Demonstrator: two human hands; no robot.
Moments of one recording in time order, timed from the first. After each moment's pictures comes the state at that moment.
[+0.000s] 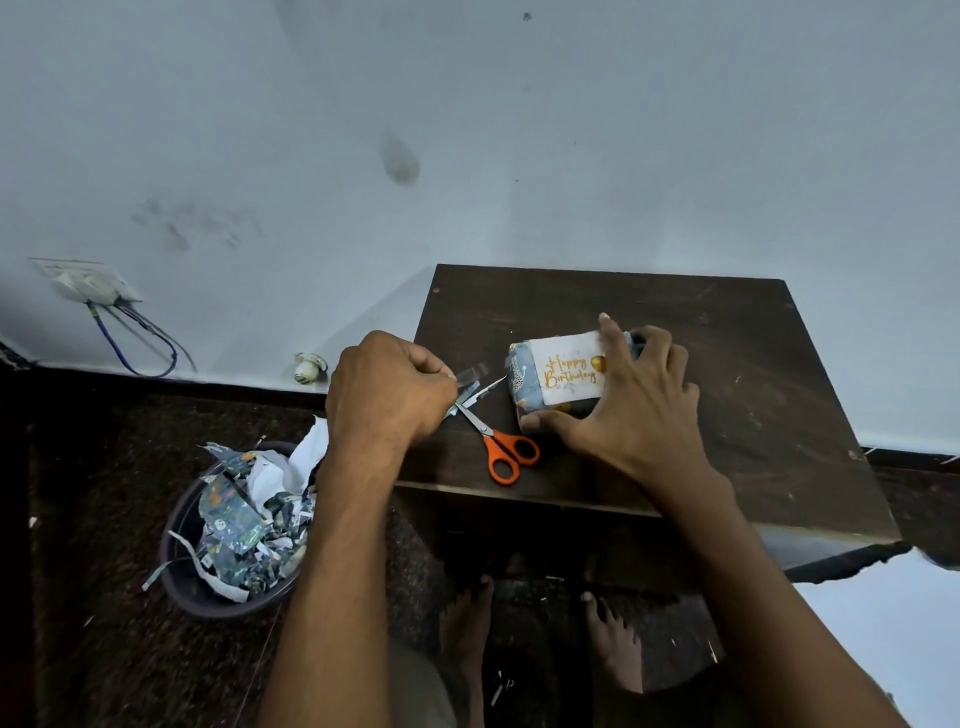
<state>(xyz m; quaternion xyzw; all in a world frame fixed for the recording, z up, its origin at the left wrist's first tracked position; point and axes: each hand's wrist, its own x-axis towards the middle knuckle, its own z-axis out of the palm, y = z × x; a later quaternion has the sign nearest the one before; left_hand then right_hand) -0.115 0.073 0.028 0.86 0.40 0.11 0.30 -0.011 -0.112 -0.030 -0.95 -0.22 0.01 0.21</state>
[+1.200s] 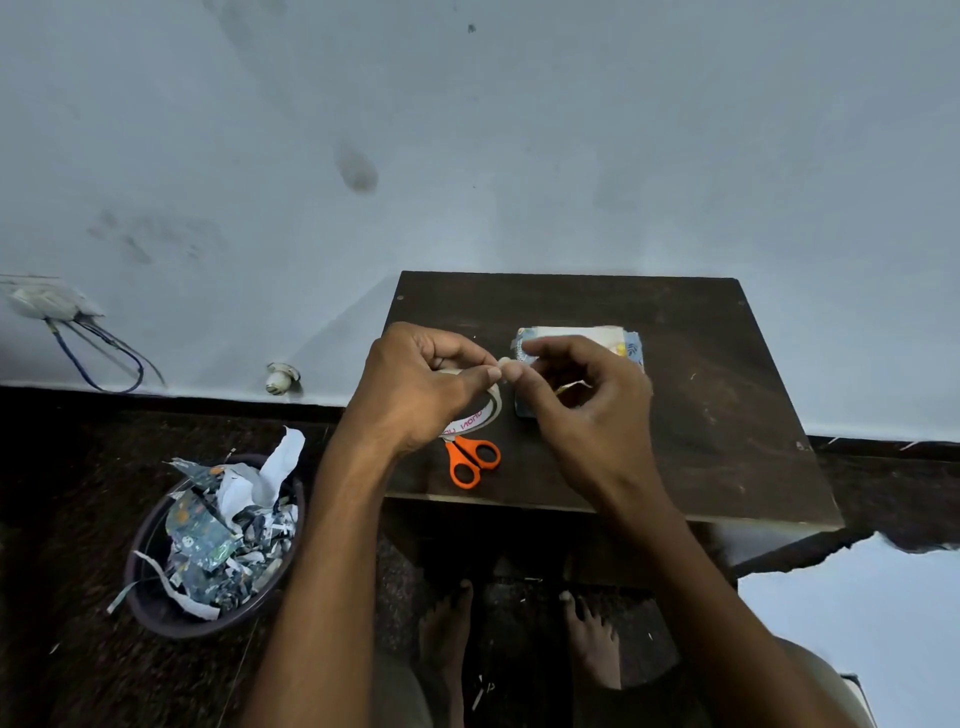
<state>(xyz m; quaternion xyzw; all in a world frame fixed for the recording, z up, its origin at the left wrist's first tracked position) -0.094 0.045 0.029 0.82 0.19 0.11 0.52 -0.043 -0.112 -0.004 -0.75 -0.20 -0.03 0.62</state>
